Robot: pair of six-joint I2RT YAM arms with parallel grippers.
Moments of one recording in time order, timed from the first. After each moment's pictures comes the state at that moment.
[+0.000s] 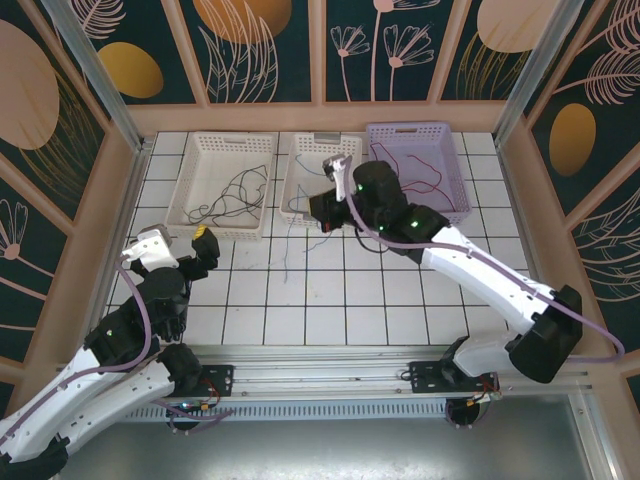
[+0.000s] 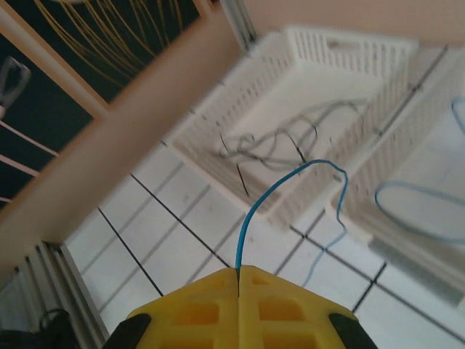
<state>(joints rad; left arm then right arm) -0.86 0.45 0.70 -0.54 -0.95 -0.52 0.80 1.34 1.29 -0.33 -0.19 0.34</state>
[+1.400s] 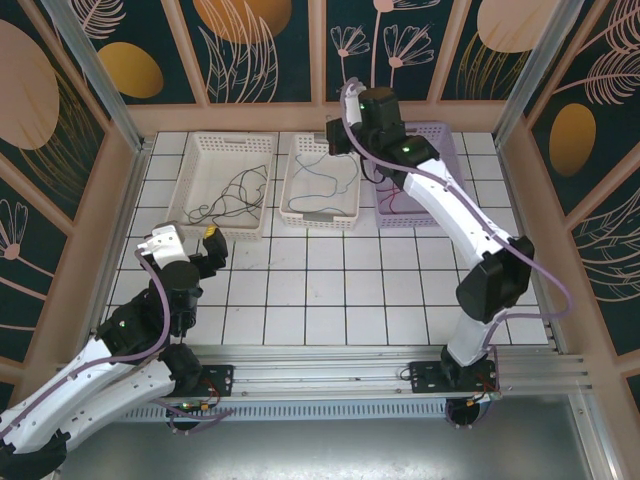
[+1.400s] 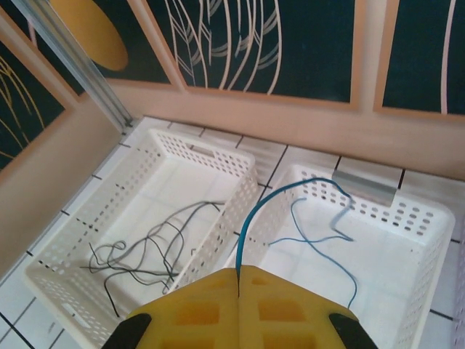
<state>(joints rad) -0.86 0.53 0.70 -0.54 -0.95 -0.52 0.56 1.77 1.82 -0.48 -0.09 0.23</state>
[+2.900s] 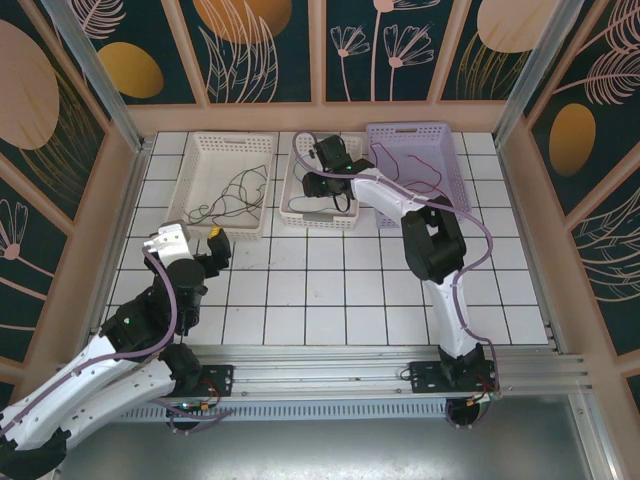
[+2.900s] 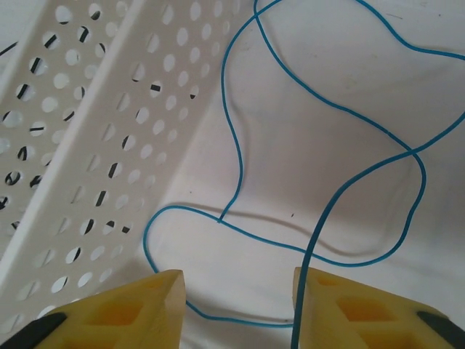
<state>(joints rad) -0.86 0.55 0.70 -0.54 -0.94 -0.50 0.59 2.22 1.84 -0.48 -0.04 0.28</state>
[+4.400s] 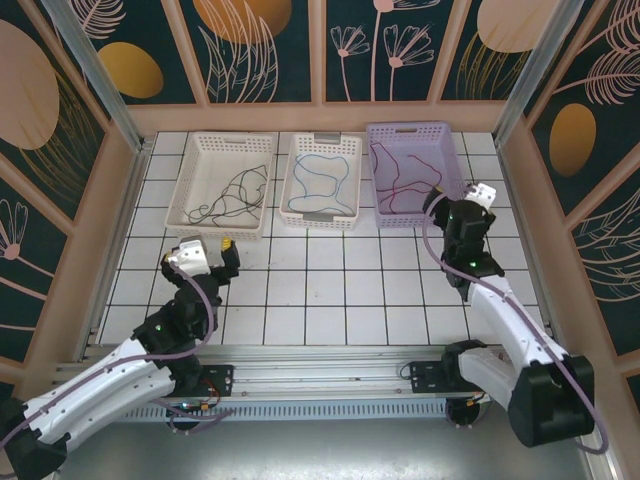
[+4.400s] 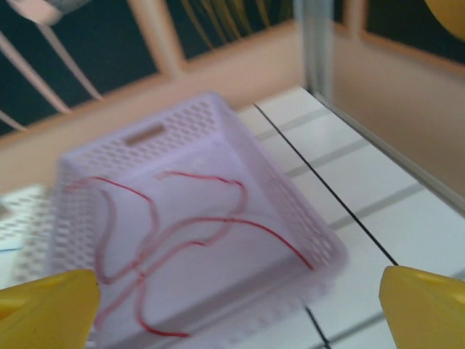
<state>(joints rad) -0.85 0.53 0.36 -0.11 -1.01 -0.31 0.19 1.02 0.58 0.09 0.44 0.39</state>
